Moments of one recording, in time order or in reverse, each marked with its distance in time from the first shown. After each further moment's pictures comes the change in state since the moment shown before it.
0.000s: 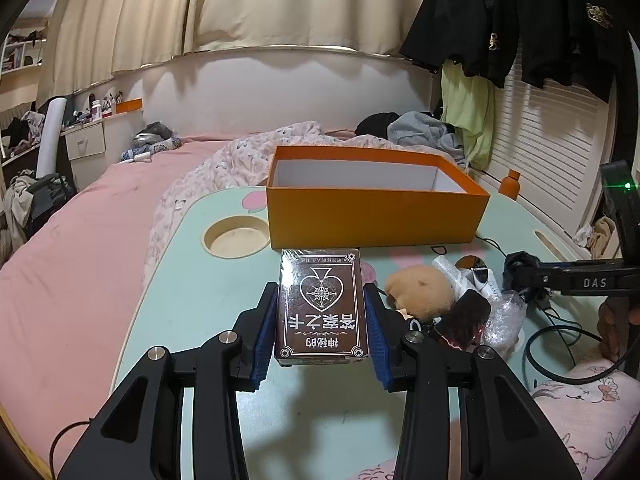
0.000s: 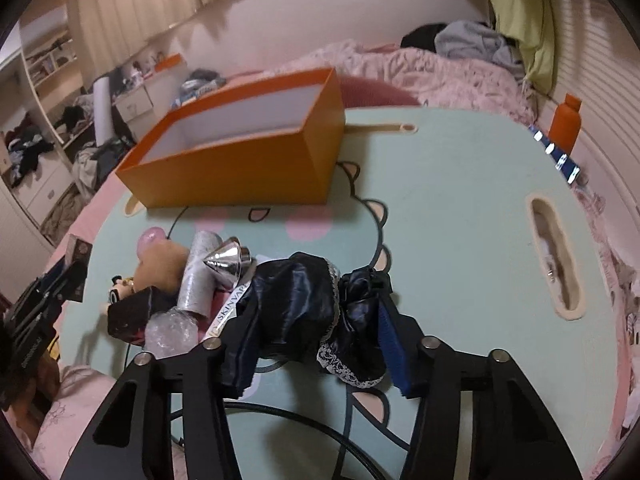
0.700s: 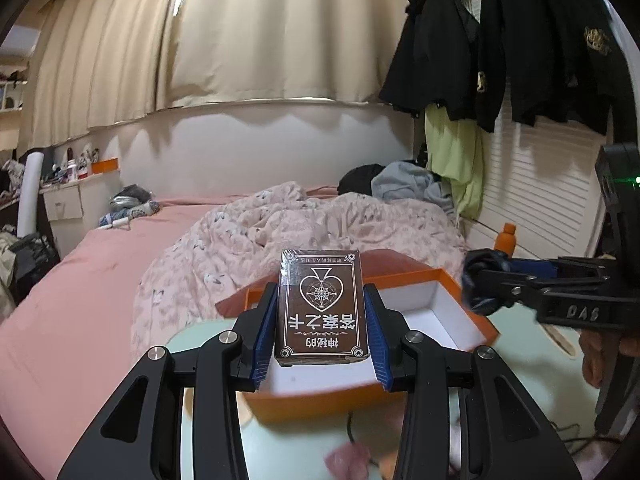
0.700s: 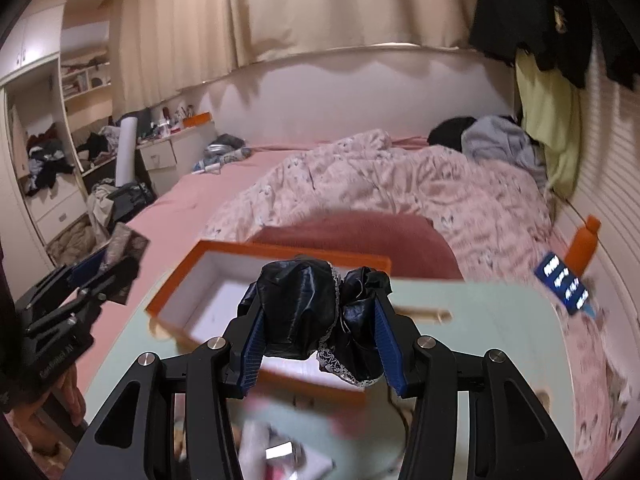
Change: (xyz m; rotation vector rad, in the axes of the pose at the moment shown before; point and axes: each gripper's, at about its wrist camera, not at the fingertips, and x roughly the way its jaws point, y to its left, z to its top) left arm 0.050 -0.007 0.127 0.079 -0.160 -0.057; right arm -0.002 0.052 0.125 -0.120 -0.257 0.017
